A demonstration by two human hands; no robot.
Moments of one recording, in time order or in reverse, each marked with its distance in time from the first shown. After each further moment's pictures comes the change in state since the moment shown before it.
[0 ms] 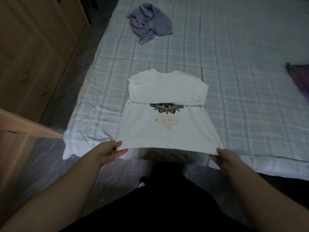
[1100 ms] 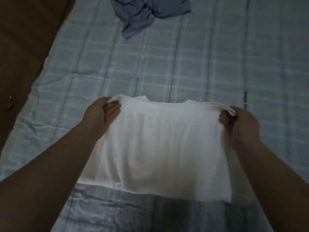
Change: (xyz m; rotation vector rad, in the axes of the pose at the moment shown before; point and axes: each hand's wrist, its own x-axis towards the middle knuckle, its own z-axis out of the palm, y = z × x) left_hand 0.369 0.290 0.235 -0.051 0.213 0.428; right_hand 0.342 -0.281 0.303 0.083 -0.134 -0.382
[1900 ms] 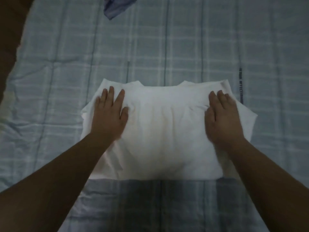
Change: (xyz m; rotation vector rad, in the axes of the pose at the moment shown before) left_hand 0.005 -0.063 -0.025 1.786 -0.084 0.936; right_hand -0.038 0.060 -0.013 -1.334 -0.137 -0.720
